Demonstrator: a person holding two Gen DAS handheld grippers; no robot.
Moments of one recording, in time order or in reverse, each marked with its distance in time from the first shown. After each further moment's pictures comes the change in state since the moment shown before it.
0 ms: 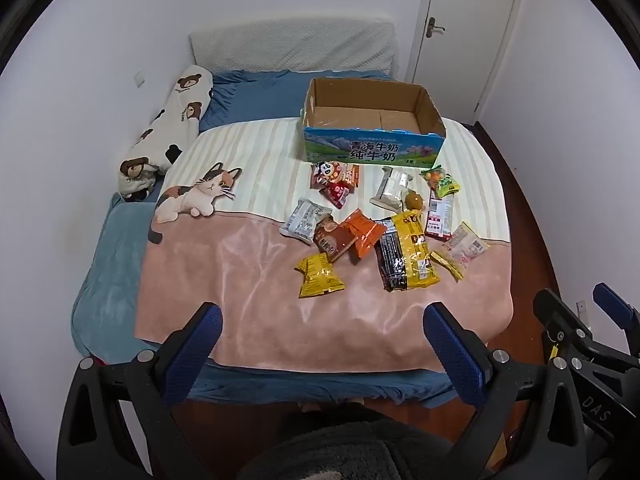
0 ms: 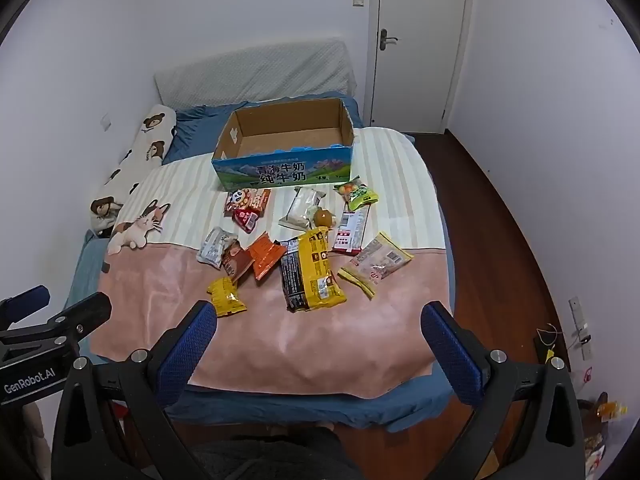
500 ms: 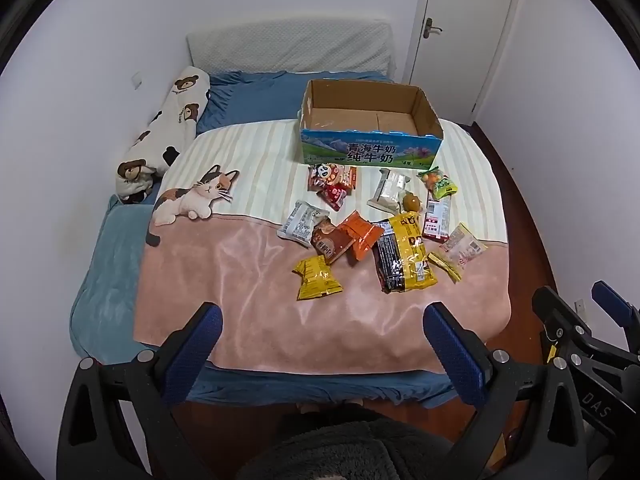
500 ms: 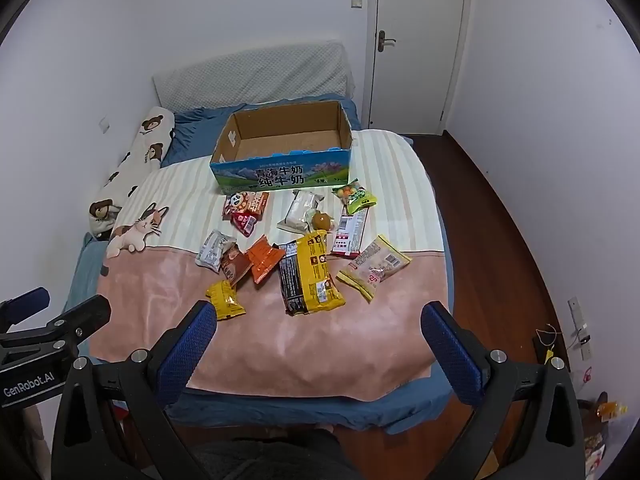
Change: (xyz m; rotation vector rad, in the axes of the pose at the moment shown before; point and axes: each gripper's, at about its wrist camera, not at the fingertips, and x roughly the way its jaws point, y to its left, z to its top) left arm 0.001 -0.004 0.000 0.001 -0.003 -0.003; right arm -0.003 0.001 0.001 -0.009 -0.006 -0.024
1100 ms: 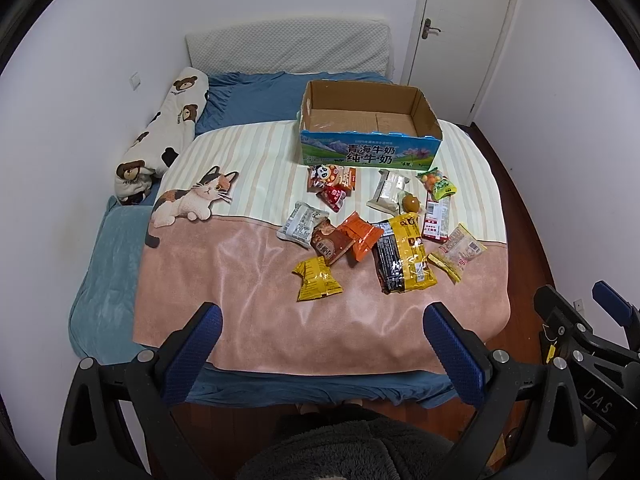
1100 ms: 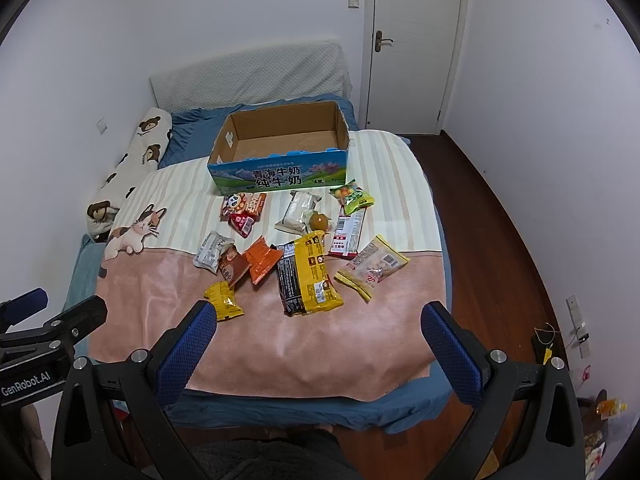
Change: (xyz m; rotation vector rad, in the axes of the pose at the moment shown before) left arm 0.003 0.000 0.002 -0.003 0.002 -0.008; right arm 0.004 -0.003 0.000 0.001 -0.001 -0.006
